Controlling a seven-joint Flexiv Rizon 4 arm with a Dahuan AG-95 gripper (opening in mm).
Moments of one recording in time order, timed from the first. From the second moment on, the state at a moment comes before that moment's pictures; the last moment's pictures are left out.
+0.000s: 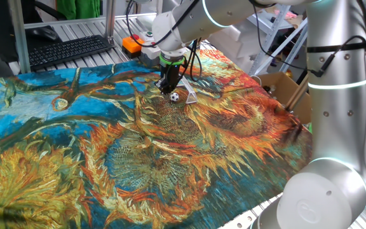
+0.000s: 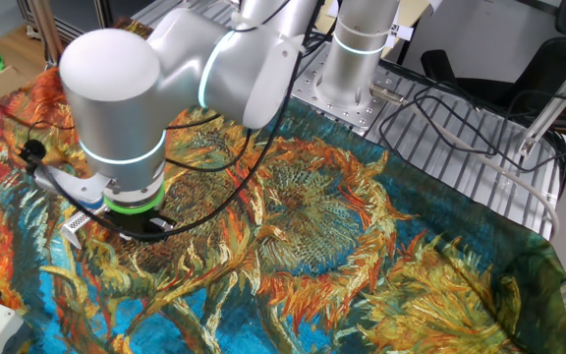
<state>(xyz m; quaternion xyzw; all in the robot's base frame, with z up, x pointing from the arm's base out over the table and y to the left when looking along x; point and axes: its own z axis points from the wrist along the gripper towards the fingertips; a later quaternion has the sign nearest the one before) 0.651 -0.127 0.014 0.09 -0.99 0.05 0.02</state>
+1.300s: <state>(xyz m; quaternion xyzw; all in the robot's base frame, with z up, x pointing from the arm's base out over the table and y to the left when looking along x) 0.659 -0.141 0.015 0.04 -1.00 0.01 0.03</state>
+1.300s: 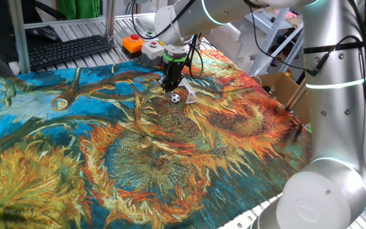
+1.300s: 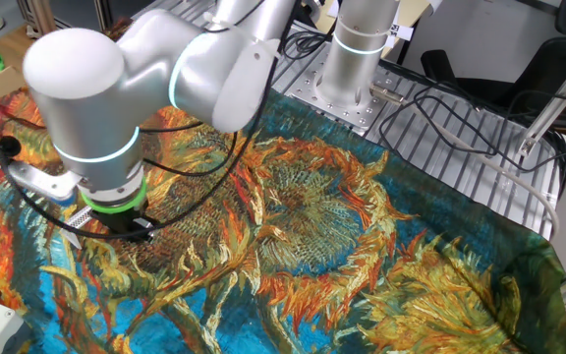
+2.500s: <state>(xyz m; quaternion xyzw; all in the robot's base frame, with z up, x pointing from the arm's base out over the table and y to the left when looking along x) 0.629 -0.077 0.009 0.01 -1.00 -0.02 0.02</state>
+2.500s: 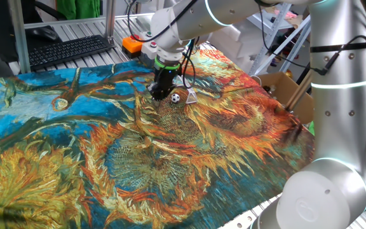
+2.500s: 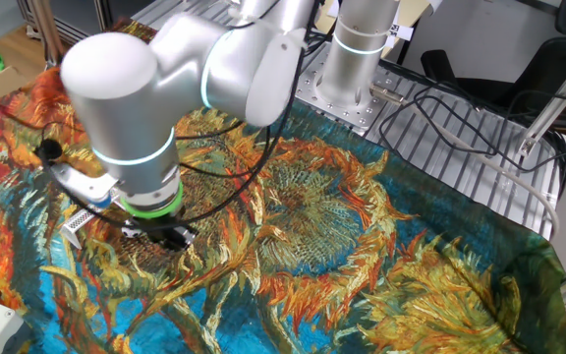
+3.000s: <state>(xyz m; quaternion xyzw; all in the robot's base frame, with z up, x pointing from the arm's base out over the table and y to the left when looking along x) 0.631 -0.077 0.009 -0.03 -1.00 -0.01 0.03</state>
